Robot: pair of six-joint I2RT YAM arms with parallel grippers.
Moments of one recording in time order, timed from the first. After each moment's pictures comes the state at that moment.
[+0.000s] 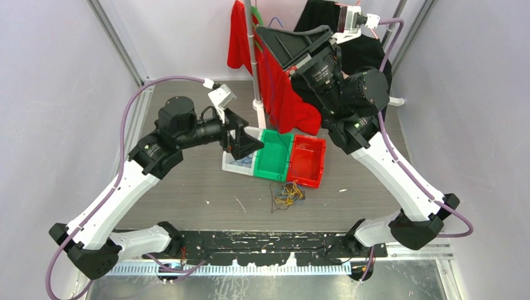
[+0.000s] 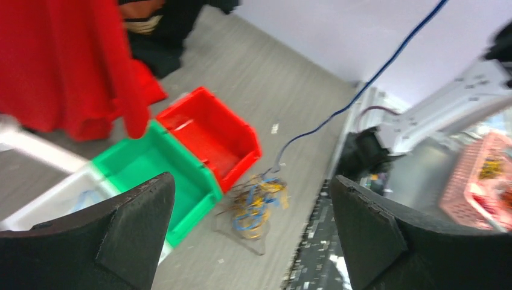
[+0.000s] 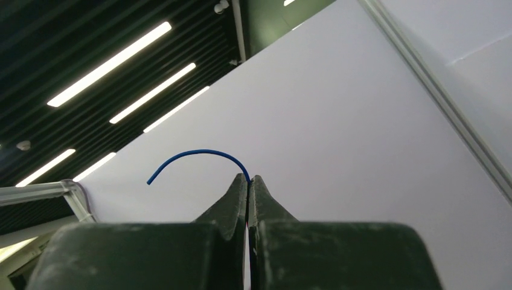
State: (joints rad) left arm -0.69 1.10 1.34 -0.44 0.43 -0.14; right arm 0.75 1.35 1.69 0.42 -0.13 0.97
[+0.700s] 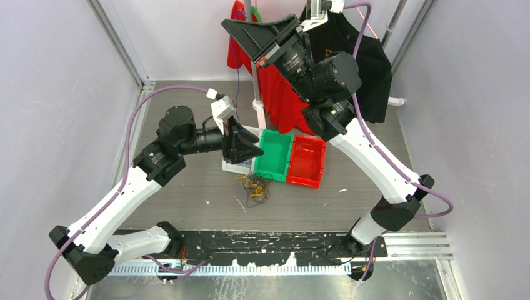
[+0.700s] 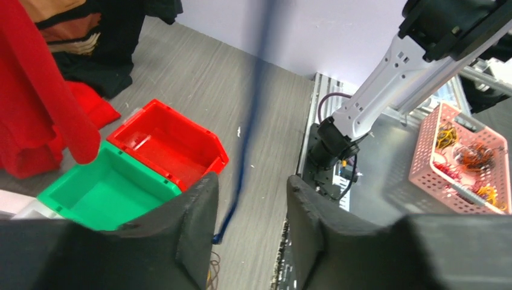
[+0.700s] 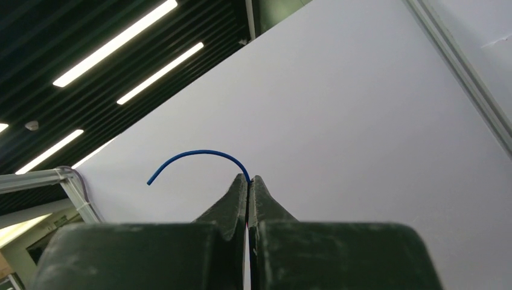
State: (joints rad) left arm -0.67 1.06 1.19 -0.23 0.66 -0.21; right arm 0.84 1.57 1.96 0.36 -0.15 0.93
